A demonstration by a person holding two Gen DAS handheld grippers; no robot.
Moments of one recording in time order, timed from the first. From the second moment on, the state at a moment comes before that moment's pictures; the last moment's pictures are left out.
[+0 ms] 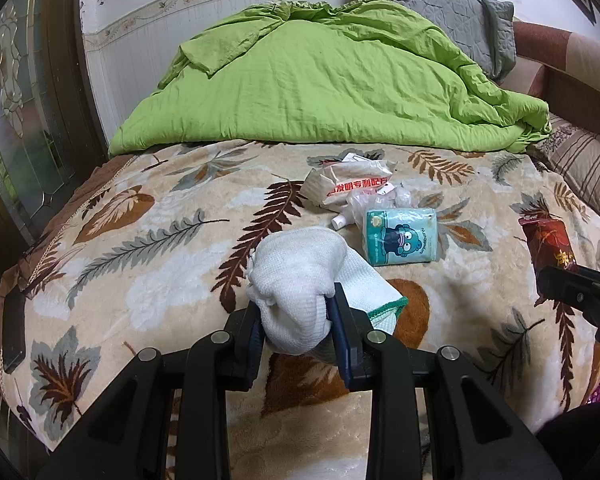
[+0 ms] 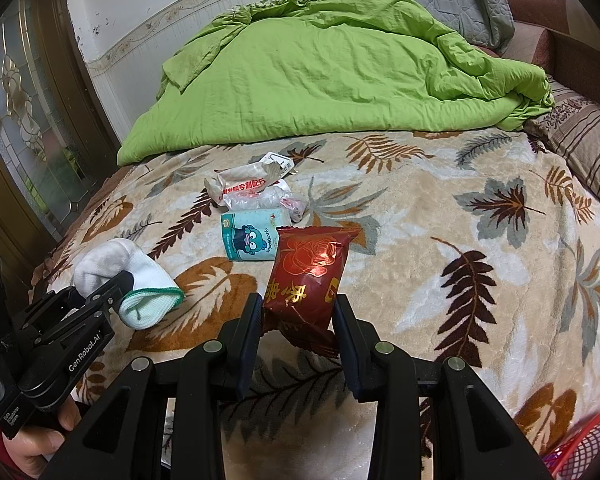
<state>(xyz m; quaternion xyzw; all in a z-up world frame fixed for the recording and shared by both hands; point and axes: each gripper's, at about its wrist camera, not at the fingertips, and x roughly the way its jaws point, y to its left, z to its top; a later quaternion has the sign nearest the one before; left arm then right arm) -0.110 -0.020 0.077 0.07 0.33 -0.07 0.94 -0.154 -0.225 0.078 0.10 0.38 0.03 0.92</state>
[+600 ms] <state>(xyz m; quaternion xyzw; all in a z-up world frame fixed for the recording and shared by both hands) -0.117 -0.026 0.082 0.06 0.32 -0.08 0.94 -0.156 -0.229 0.078 0.10 0.38 0.03 0.92</state>
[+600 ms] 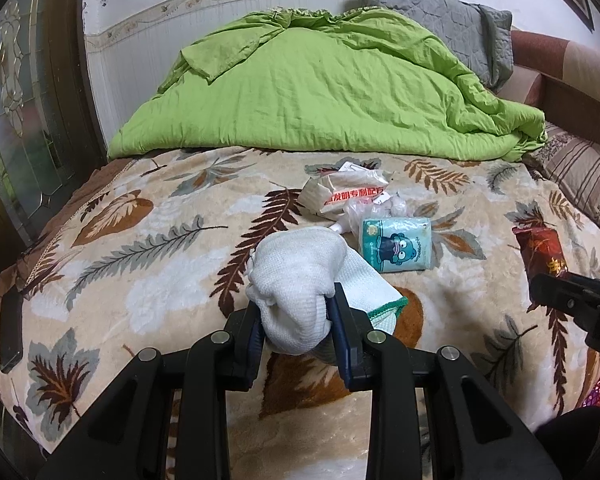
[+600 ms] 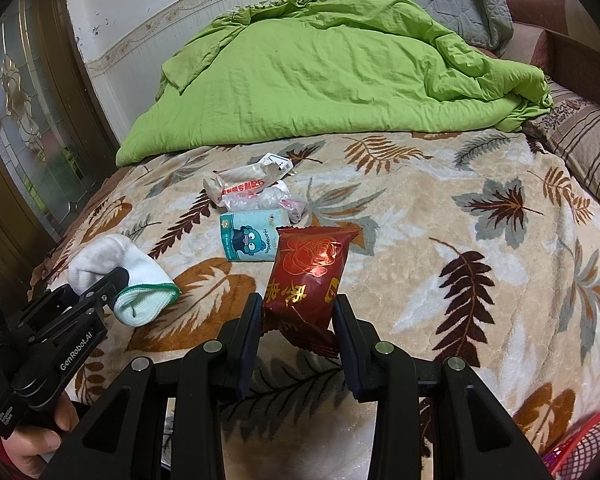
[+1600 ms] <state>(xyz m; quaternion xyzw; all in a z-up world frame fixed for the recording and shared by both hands) -0.120 -0.032 0.079 0.07 0.32 -0.09 0.94 -0.168 -0.228 0.087 0.11 0.37 0.02 0.92</state>
